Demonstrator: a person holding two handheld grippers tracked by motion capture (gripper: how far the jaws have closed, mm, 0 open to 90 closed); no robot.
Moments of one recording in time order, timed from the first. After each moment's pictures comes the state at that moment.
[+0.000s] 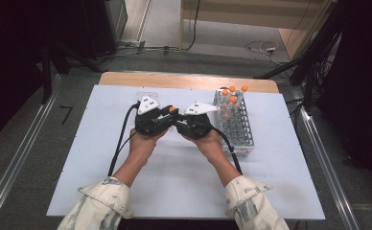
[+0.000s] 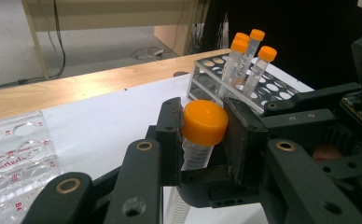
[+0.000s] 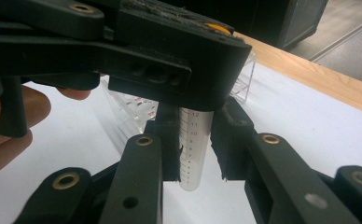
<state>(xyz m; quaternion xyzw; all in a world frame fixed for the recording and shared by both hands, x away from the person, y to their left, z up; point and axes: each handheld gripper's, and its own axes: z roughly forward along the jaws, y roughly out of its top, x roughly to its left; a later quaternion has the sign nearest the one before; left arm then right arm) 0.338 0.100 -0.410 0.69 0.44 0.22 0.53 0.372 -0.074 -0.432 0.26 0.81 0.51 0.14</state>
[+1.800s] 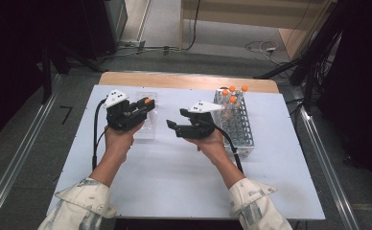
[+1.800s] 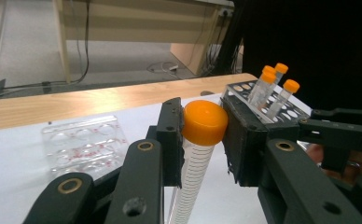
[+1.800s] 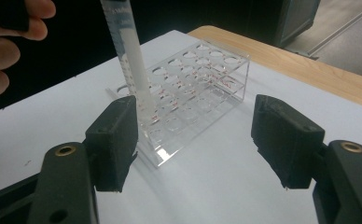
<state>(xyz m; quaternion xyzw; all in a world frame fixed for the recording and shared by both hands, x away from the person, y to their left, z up) 0.326 0.166 -0.388 0.65 0.47 0.23 0.55 0.366 -0.082 -0.421 0.29 0.80 0.51 0.13</state>
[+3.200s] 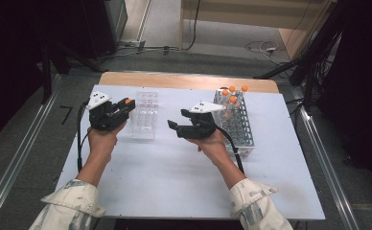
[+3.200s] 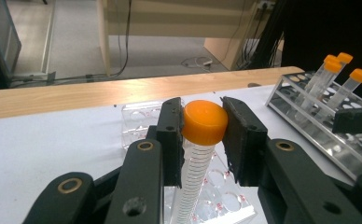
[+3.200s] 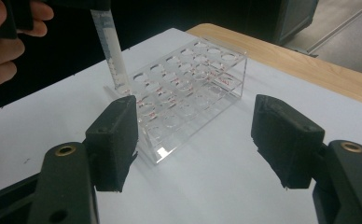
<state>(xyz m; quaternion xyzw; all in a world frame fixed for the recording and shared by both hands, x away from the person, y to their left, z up) 0.327 0.205 -0.405 0.64 0.51 0.27 0.51 0.367 -0.085 -0.422 0.29 0.80 0.51 0.13</state>
